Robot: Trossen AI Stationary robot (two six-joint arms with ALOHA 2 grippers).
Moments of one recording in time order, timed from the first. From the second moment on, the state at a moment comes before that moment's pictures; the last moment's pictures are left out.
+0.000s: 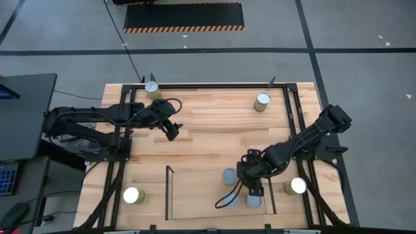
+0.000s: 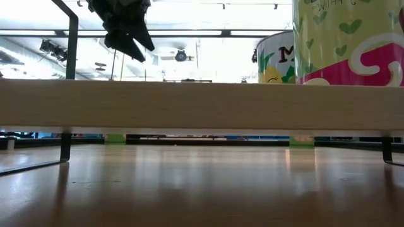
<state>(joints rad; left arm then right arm) 0.07 1.14 1.01 -0.67 -0.34 -0.39 0.51 1.62 1.28 -0.99 0.04 0.58</state>
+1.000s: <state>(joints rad) 0.07 1.14 1.01 -0.66 -0.34 -0.40 0.49 1.62 1.19 -0.92 -0.01 0.54</state>
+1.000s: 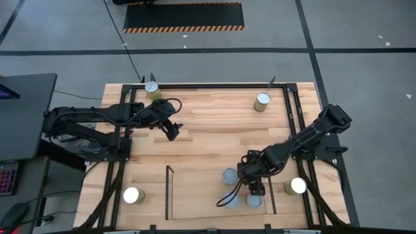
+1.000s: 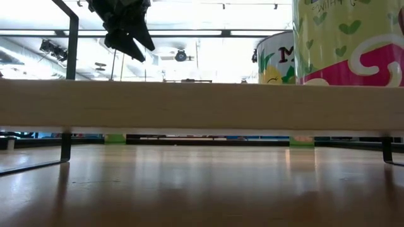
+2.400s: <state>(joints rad) 0.07 1.14 1.01 -0.51 -0.35 -0.44 -0.36 1.18 1.08 -0.99 0.51 0.72</state>
